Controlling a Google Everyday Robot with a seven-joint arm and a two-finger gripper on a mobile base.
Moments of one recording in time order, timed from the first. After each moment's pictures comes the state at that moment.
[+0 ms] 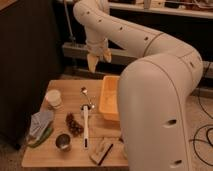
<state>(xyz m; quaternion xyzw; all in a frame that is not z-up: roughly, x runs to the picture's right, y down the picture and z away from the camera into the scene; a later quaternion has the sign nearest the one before) -0.018 -0.125 0.703 -0.26 0.16 0.40 0.86</state>
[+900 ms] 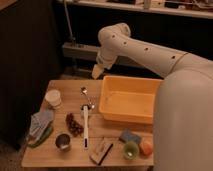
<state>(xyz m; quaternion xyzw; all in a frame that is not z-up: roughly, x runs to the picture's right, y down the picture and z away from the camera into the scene) -0.023 -0.101 0.777 -0.24 -0.03 0.40 0.88</state>
